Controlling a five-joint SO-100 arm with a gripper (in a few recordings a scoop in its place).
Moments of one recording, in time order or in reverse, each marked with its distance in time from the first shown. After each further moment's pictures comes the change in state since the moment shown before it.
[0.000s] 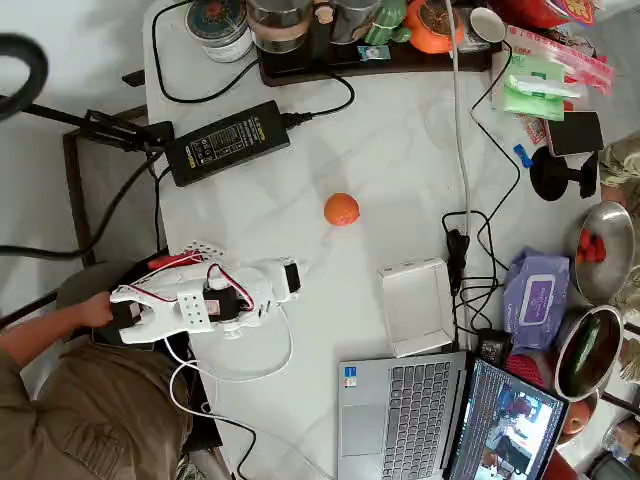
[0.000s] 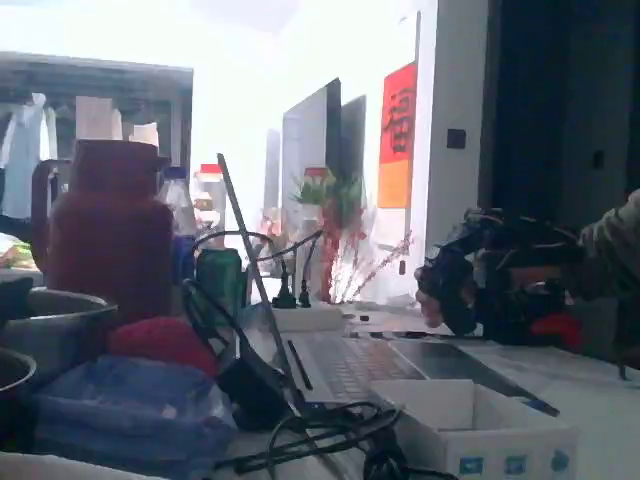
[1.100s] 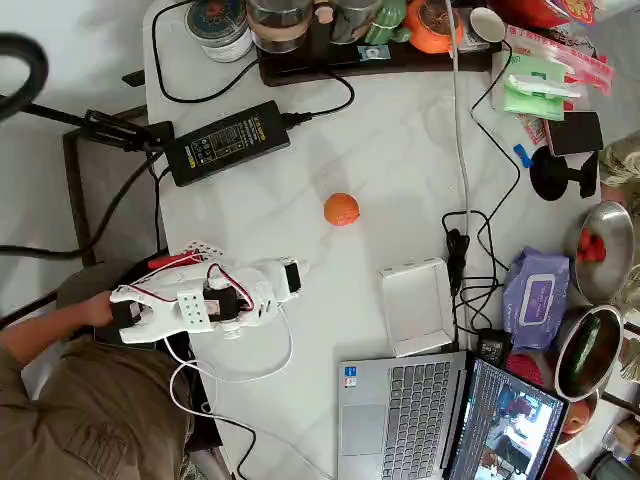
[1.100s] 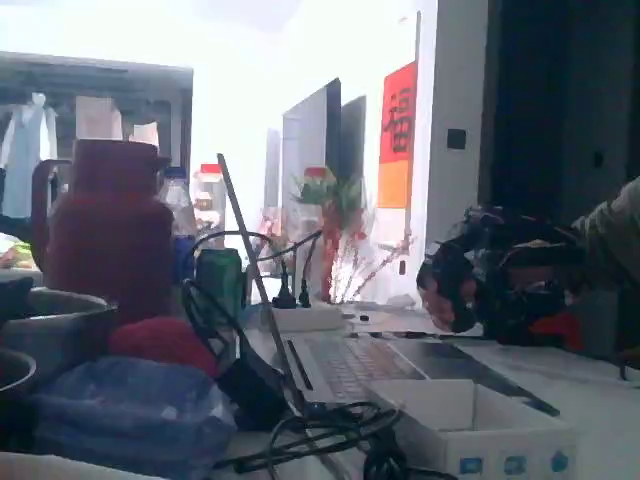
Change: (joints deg) arm 0.0 0.0 0.0 -0.4 0.0
